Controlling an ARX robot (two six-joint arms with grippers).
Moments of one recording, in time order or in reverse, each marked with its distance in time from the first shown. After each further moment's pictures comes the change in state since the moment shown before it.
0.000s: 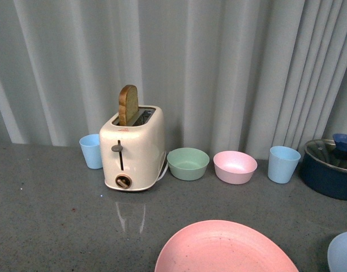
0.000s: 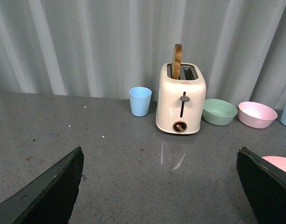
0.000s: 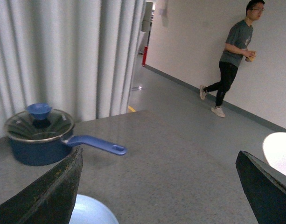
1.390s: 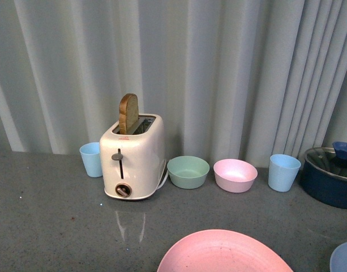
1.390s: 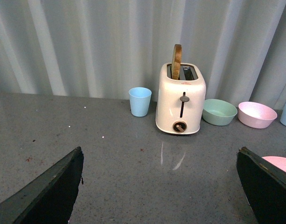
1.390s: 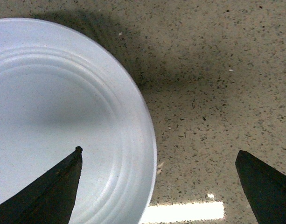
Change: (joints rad) left arm 0.000 0.000 0.000 0.000 0.000 0.000; right arm -0.570 1.475 0.908 -0.594 -0.904 -0.190
